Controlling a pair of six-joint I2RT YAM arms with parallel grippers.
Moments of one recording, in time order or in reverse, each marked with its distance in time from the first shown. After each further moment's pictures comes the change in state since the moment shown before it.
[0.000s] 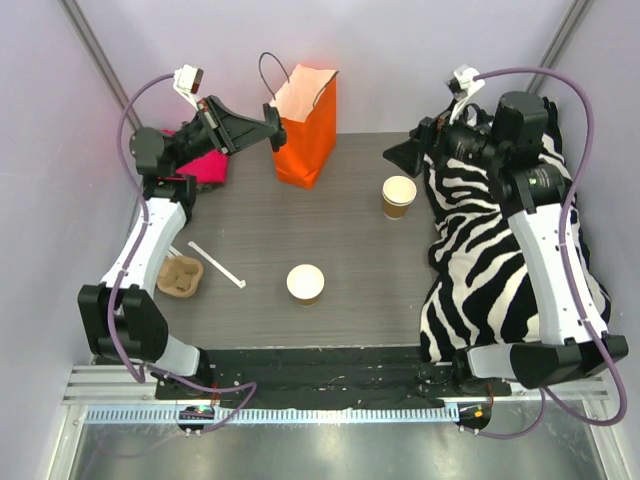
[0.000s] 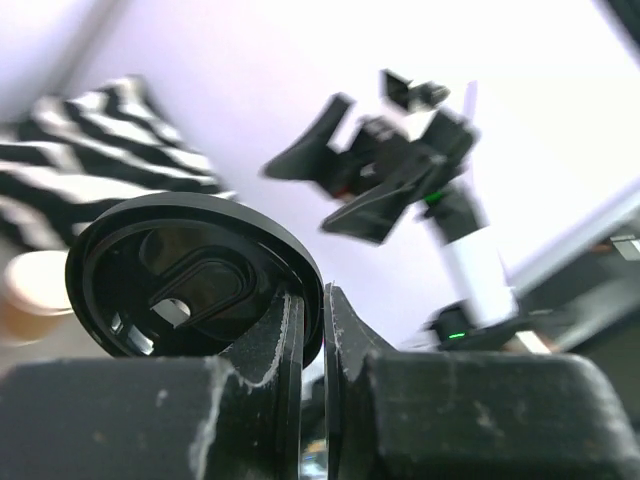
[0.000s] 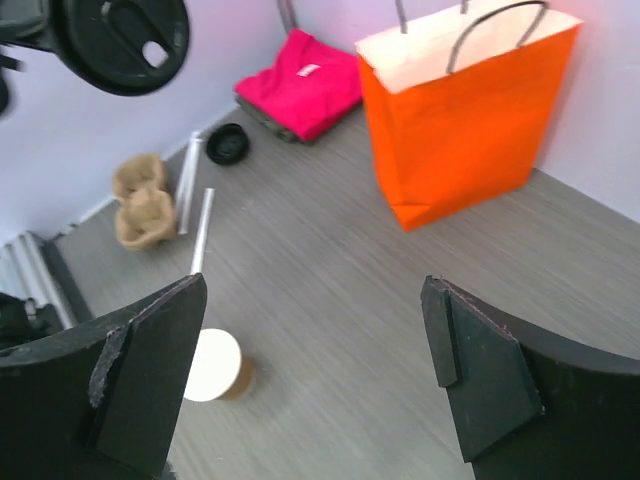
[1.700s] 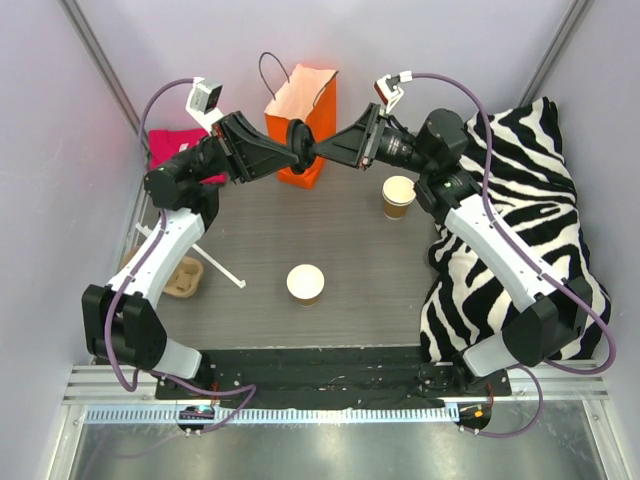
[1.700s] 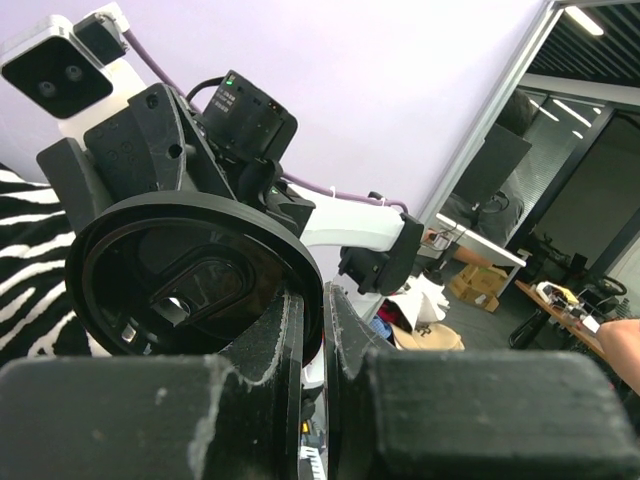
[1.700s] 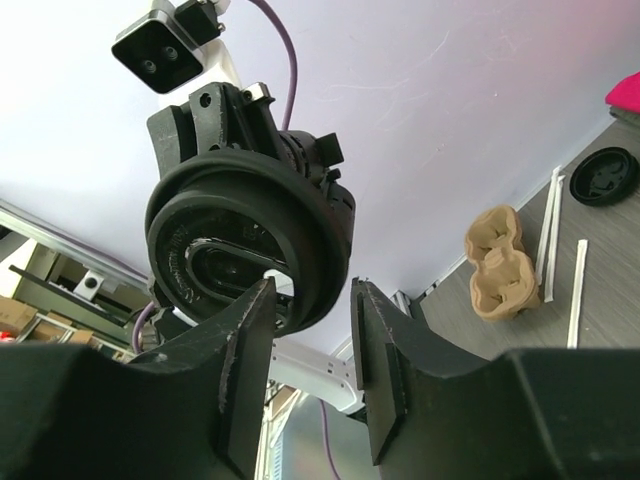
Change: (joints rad) left arm -0.183 -0.021 -0.076 0.573 0.008 -0.238; right arm 0.316 0.136 -0.214 0.815 -0.087 1.065
